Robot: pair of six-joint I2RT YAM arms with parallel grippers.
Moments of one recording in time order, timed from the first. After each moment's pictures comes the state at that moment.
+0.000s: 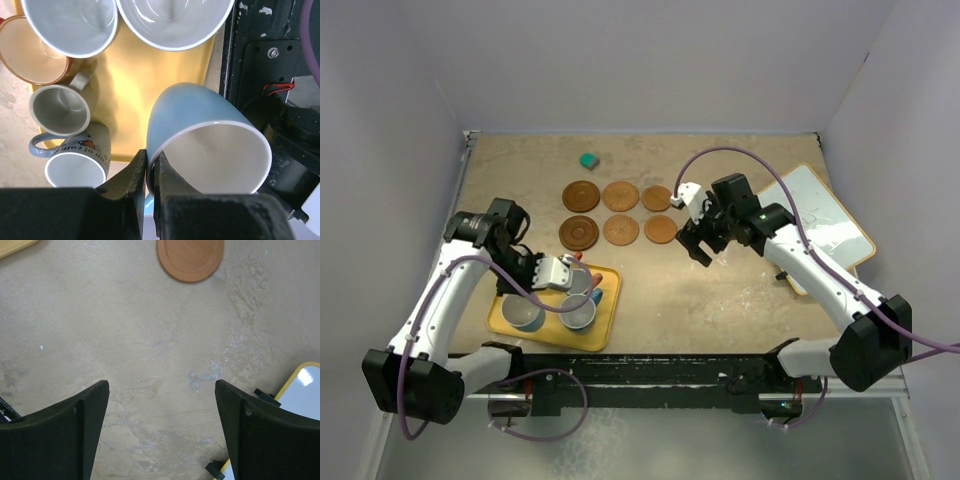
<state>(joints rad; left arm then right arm) -0.19 1.14 1.09 -1.51 0.33 1.42 0.50 1.32 1.14 -0.73 -0.17 -0.45</state>
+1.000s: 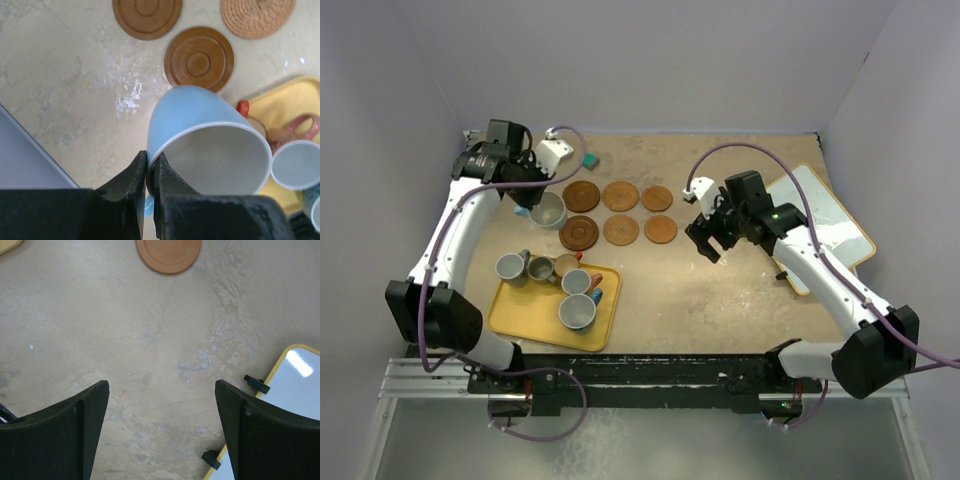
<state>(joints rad) -0.15 1.49 1.56 -1.04 0.16 0.59 0.43 1.29 1.14 -0.74 -0.17 -0.45</state>
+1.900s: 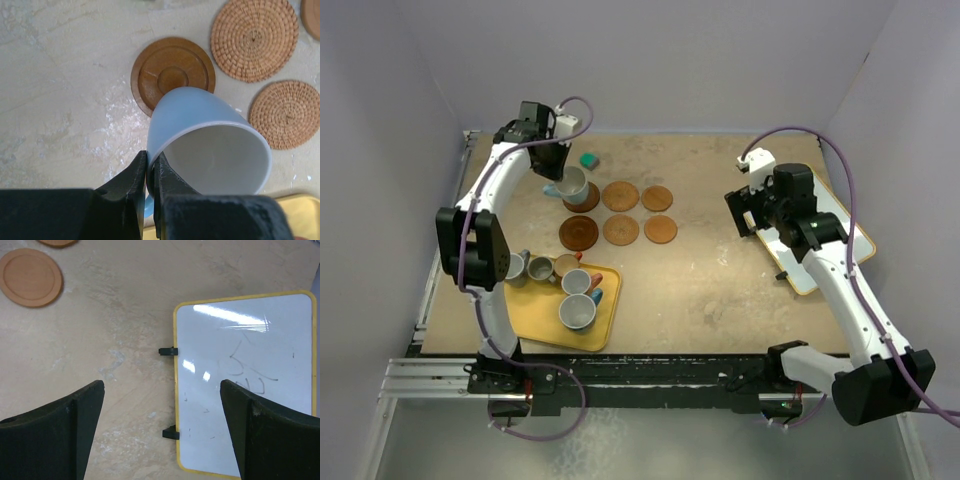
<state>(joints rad) -0.14 1.96 1.81 -0.81 0.16 0.28 0.23 1.14 1.12 -0.63 0.04 -0.33</state>
